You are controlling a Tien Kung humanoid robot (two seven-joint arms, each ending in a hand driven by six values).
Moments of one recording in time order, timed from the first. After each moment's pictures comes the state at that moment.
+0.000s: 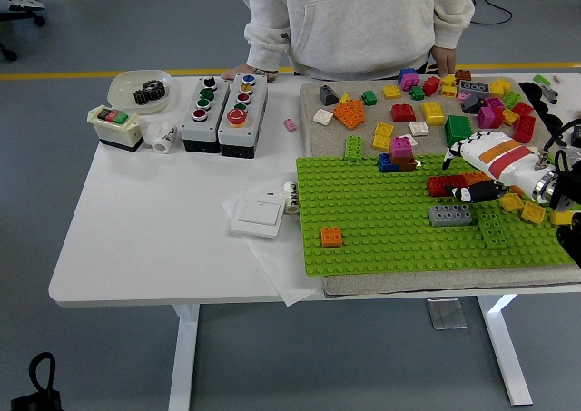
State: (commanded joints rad) left arm -0.29 0.12 -0.72 -0.27 1.79 -0.24 0.26; right arm 0.94 -0.30 0.32 0.30 -1.76 -0.41 0.58
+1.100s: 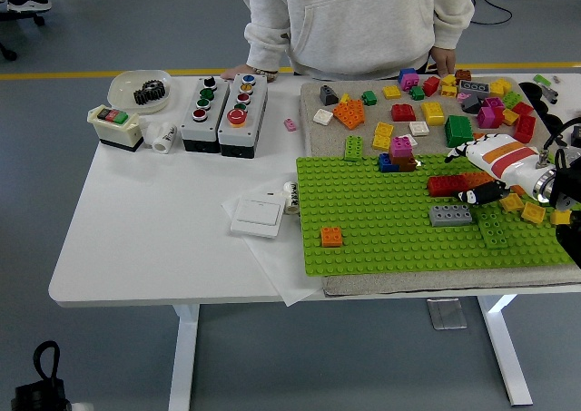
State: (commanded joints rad) left arm -0.32 0.13 -0.72 -0.28 1.80 -0.25 0.26; right arm 0.97 -0.27 0.18 0.24 -1.65 -0.36 0.52
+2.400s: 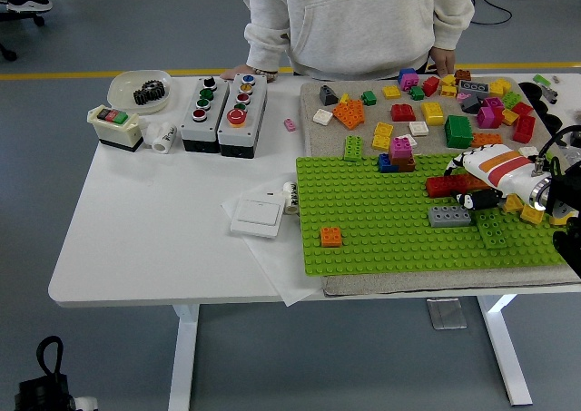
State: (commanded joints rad) left arm -0.33 0.12 -0.72 -0.28 1.80 -0.24 0.26; right arm 0.95 -0.26 0.14 0.23 -1.62 -0.35 0.52
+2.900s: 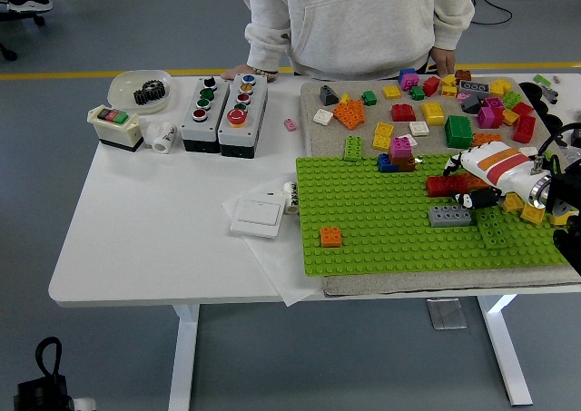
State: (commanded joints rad) left arm -0.33 0.12 -0.73 -0.28 1.81 -0.24 0.27; right arm 0.95 -0.27 0.13 0.24 -1.62 -0.36 0.54
